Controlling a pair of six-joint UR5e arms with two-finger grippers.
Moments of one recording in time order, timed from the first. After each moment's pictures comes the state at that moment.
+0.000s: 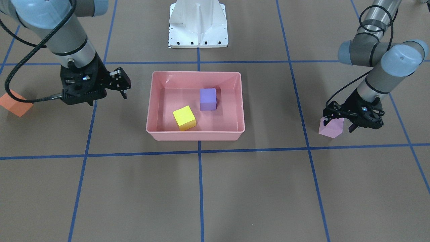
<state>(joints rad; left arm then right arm) -0.92 -1.73 -1.57 -2.20 -2.06 -0.64 0.88 -1.08 1.93 -1.82 2.11 0.66</state>
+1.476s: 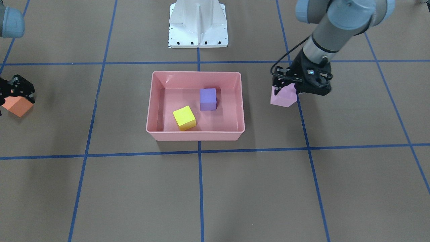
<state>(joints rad) -0.79 -2.05 -1.92 -1.57 -2.14 -0.93 1.13 -1.53 1.87 -1.53 2.21 0.10</state>
